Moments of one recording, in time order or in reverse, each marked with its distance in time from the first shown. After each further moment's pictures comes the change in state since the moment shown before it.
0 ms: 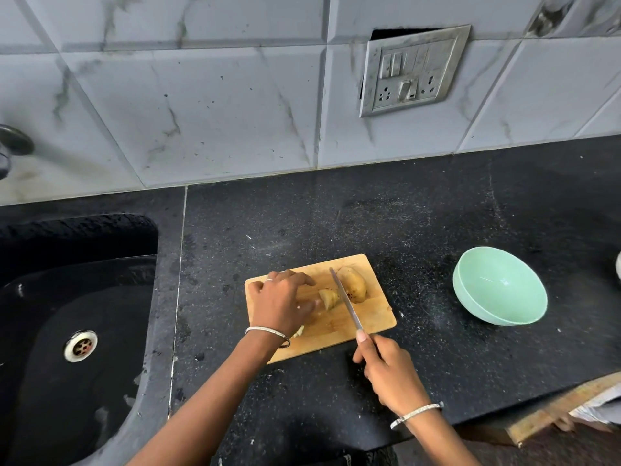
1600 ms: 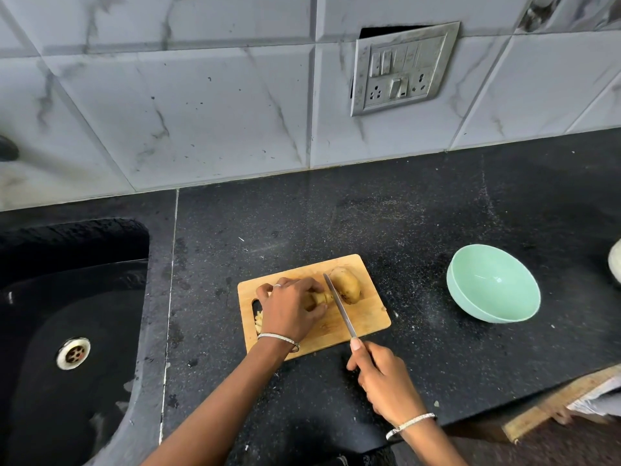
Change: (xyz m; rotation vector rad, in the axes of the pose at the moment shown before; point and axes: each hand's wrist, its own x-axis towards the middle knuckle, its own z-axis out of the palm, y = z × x) left_hand 0.003 0.015 0.024 -0.098 0.056 0.031; right_hand -0.001 0.015 0.007 0.018 -0.013 0.009
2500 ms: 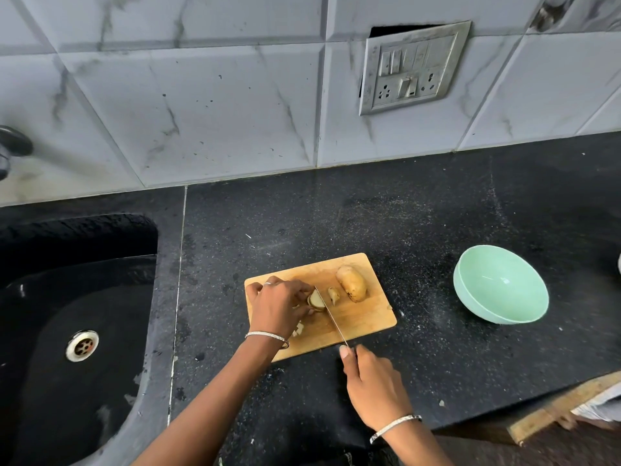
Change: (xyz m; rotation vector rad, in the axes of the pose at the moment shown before) left_hand -0.003 -0.020 -0.017 0.092 -0.040 -0.027; right_hand -0.012 -0.018 0.019 -0.407 -0.030 -0.029
